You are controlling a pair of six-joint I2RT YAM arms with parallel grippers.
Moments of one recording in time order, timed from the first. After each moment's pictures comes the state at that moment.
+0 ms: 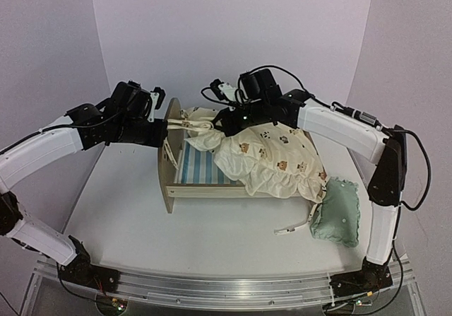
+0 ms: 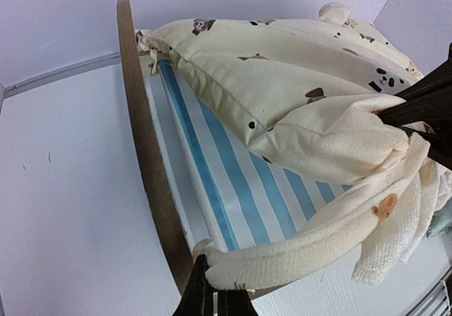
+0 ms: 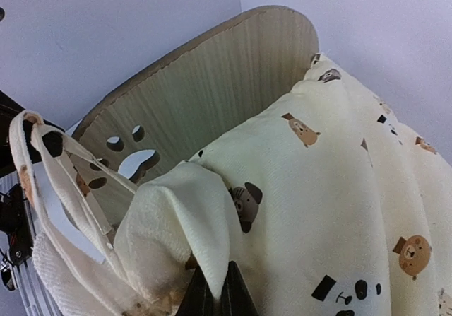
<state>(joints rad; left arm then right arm) -0.75 1.35 1.32 -0.62 -0.23 -0.34 0.80 1.98 1.94 -0.51 -0.17 0.05</state>
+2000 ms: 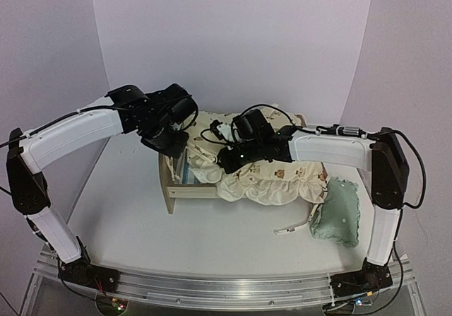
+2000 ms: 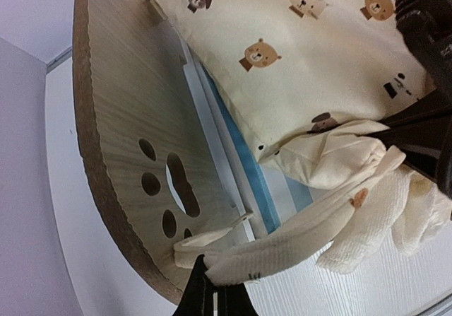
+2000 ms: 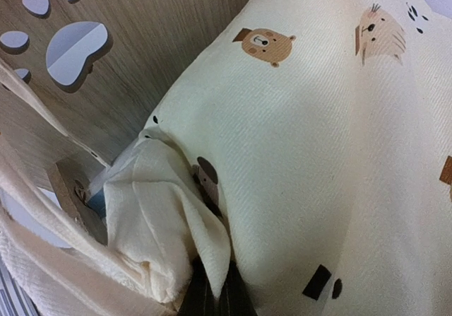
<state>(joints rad) -0.93 1.65 1.69 -1.12 -0.47 -0.40 0.85 1.95 1.55 -0.30 -0.09 0.10</state>
